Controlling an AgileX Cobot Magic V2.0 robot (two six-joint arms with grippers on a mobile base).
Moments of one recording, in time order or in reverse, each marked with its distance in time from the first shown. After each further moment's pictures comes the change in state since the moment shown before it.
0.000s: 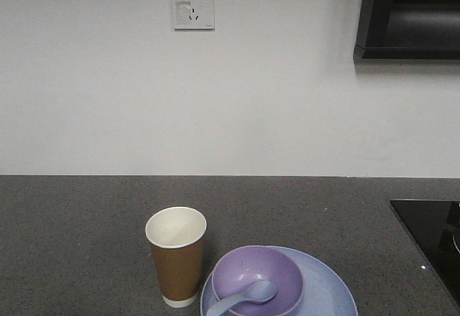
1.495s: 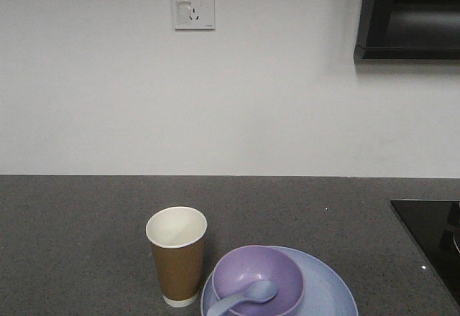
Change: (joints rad) left arm 0.487 -0.498 0.627 0.198 -0.436 -0.228; right arm 0.000 0.000 0.000 -0.001 0.010 -0.002
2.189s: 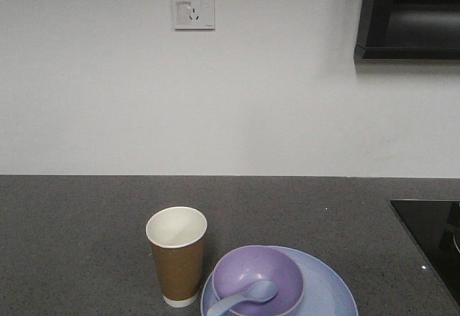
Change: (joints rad) left arm 0.000 0.000 0.000 0.000 0.001 0.000; right arm -0.314 -0.206 0.714 0.122 -0.742 -0.008
